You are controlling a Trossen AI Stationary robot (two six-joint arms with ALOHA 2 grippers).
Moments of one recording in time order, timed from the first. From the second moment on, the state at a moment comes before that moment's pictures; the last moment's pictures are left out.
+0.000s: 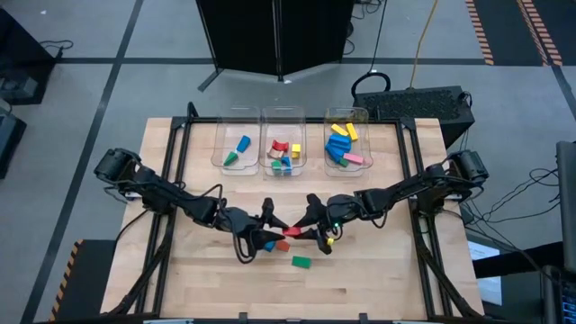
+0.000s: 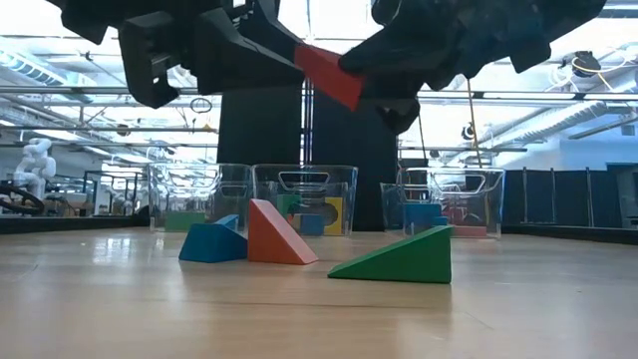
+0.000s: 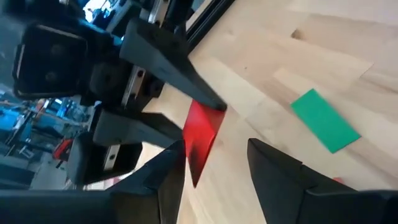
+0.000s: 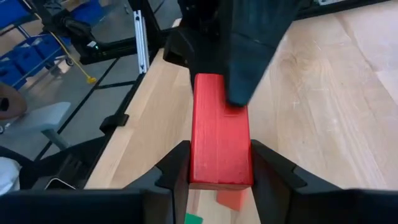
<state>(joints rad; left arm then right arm) -0.35 1.55 0.74 0.45 -0.21 0.72 0.22 1.61 0.79 0.45 -0.09 0.33</state>
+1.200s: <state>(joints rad) -0.34 1.68 0.80 0.50 -0.21 0.83 0.21 1.61 0.79 0.40 -0.09 0.31</state>
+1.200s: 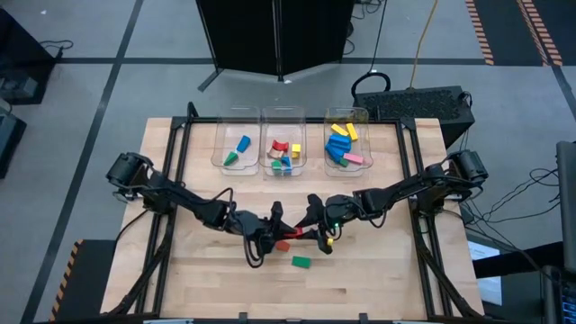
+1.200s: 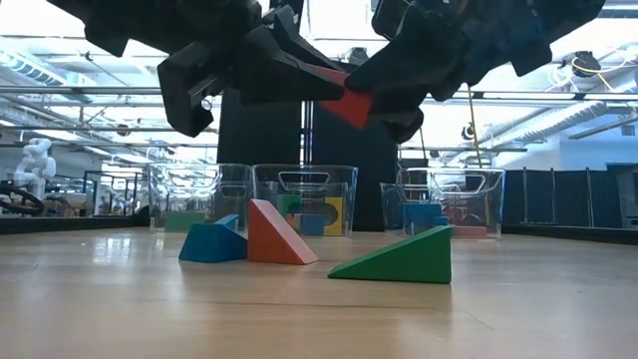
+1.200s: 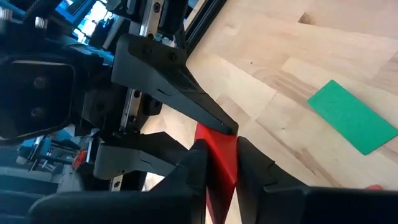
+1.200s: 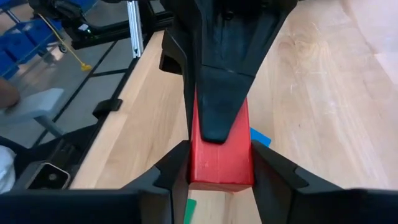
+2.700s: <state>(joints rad) 0.41 1.14 0.79 -0.36 -0.40 0.11 0.28 1.41 0.79 0.00 0.27 0.23</state>
